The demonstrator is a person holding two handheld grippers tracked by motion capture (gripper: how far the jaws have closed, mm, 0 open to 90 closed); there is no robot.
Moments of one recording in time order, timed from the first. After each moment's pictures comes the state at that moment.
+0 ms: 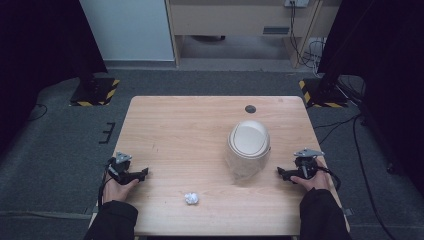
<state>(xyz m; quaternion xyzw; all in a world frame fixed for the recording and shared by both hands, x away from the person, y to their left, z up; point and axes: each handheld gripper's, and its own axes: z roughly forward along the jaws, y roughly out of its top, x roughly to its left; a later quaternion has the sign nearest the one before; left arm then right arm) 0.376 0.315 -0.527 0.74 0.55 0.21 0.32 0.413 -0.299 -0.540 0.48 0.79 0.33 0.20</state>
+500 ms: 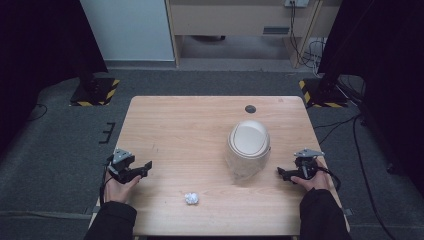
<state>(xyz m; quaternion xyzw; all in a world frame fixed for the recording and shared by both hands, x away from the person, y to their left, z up) 0.368 0.300 -0.501 0.71 0.53 0.23 0.40 0.413 -0.299 -0.540 0.48 0.79 0.33 0.20</state>
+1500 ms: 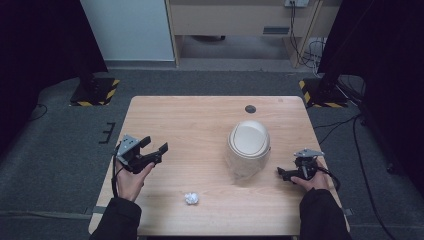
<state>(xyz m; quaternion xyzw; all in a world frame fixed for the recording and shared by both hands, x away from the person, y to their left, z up) 0.376 0.249 -0.446 0.66 0.47 0.24 0.53 0.413 -0.299 -0.540 0.48 0.79 0.33 0.20</state>
